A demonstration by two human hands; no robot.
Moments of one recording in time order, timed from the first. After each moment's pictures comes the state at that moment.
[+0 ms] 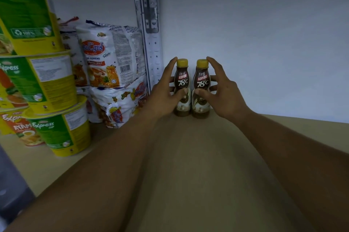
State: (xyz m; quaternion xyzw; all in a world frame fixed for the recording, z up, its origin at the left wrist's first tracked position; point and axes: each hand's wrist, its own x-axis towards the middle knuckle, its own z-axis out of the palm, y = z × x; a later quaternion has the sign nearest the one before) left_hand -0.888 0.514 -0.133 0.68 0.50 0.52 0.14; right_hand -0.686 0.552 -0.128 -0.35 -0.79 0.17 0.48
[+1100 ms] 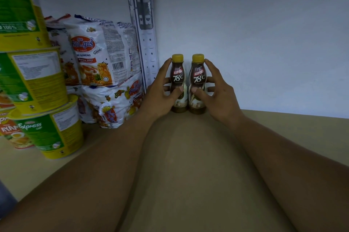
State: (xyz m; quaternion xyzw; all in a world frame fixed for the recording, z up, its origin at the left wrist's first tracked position) left_hand -0.889 0.524 -0.146 0.66 0.51 0.54 0.13; right_hand -0.693 0.557 -0.151 -0.34 -0.75 0.20 0.53
